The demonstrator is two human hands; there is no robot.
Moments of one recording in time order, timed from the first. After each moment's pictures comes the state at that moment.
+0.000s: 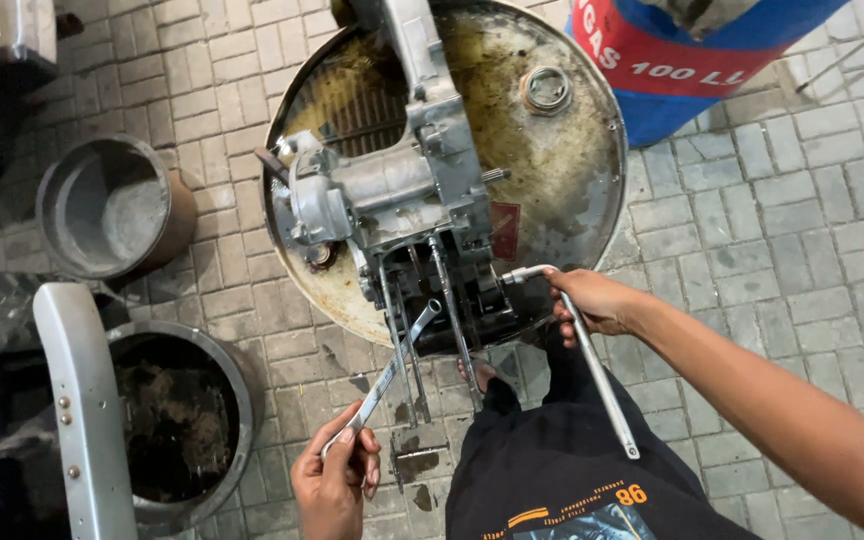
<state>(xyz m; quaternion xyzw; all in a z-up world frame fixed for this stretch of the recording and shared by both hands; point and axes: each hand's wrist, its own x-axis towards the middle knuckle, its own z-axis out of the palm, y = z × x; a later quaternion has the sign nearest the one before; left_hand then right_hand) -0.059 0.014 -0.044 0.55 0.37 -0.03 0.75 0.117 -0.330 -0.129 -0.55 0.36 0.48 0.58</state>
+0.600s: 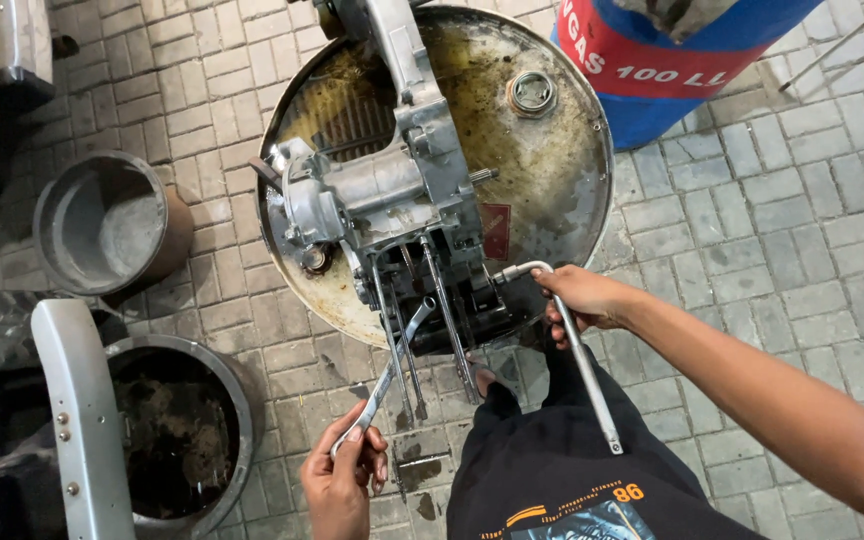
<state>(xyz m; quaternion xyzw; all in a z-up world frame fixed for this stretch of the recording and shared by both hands) -0.063 0.010 -0.048 0.58 0.33 -0.04 0.74 0.112 -0.327 -0.117 -0.58 0.31 0.47 0.59</state>
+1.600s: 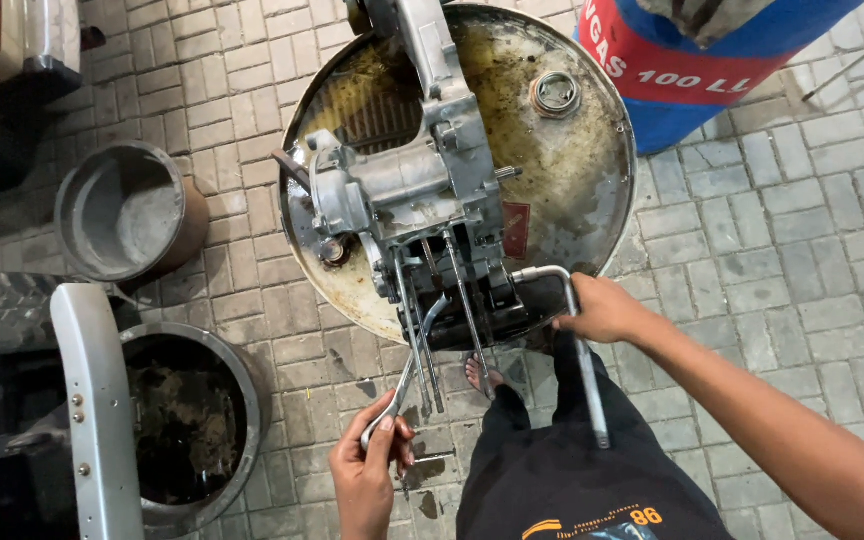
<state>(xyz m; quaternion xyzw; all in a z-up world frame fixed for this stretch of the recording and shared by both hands) -0.057 -0.004 -0.033 0.64 0.31 -0.08 0.70 0.094 -0.344 -0.168 -0.91 0.00 0.37 0.19</state>
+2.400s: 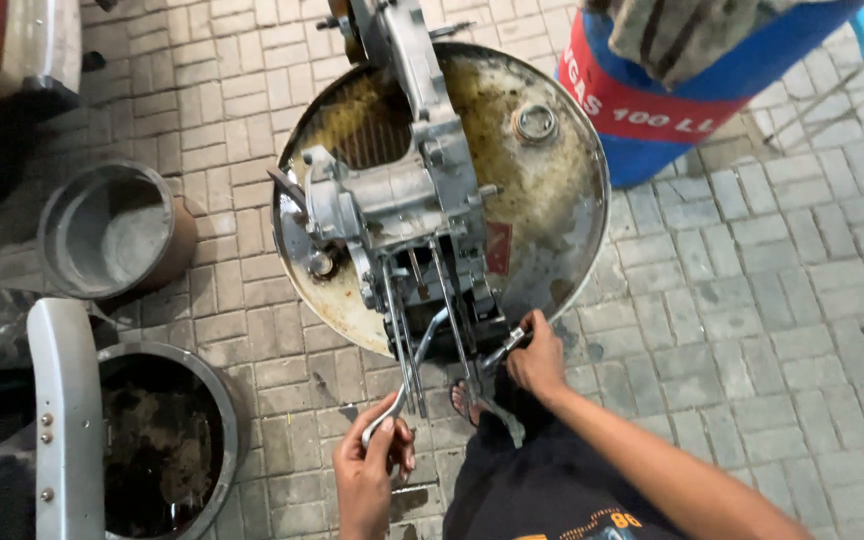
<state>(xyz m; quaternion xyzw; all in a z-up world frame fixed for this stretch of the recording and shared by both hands) -0.063 -0.018 -0.049 0.58 0.30 -0.08 0.75 0.019 -0.262 -0.216 -0.85 0.25 0.11 0.44</state>
